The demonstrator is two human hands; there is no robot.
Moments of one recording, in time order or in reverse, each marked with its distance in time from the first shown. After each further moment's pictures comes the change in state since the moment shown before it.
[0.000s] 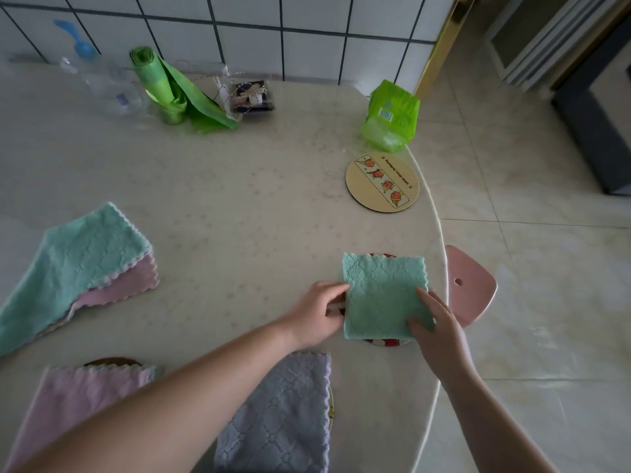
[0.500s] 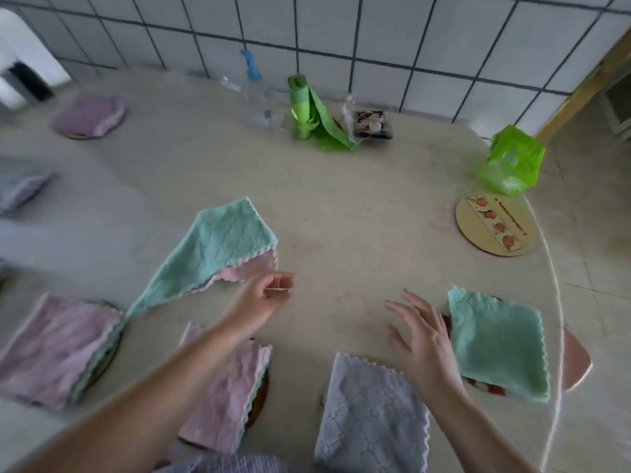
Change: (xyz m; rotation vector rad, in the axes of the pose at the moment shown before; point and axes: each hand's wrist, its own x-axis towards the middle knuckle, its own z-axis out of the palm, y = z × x) left_hand -0.130 -0.100 -0.160 -0.179 0.610 -0.177; right_hand -0.060 -0.119 0.117 -0.282 -0.186 -0.578
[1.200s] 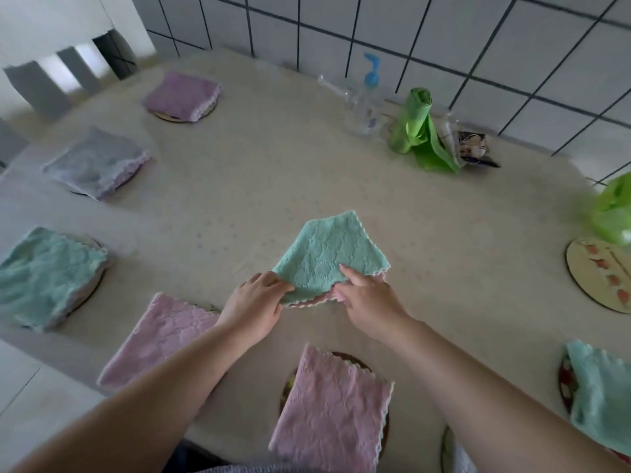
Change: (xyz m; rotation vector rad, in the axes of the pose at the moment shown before) left_hand 0.013 -0.093 -0.183 0.831 0.043 0.247; right_hand 0.113 -0.190 0.161 -0.461 -0.531 -0.300
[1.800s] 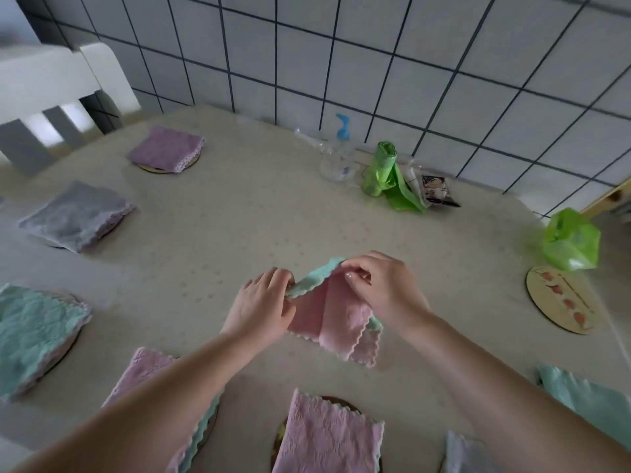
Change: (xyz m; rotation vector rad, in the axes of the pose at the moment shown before) left_hand 0.044 0.036 -0.045 -0.088 0.283 0.061; right_hand -0.007 -0.002 -0.097 0.301 0.534 -0.006
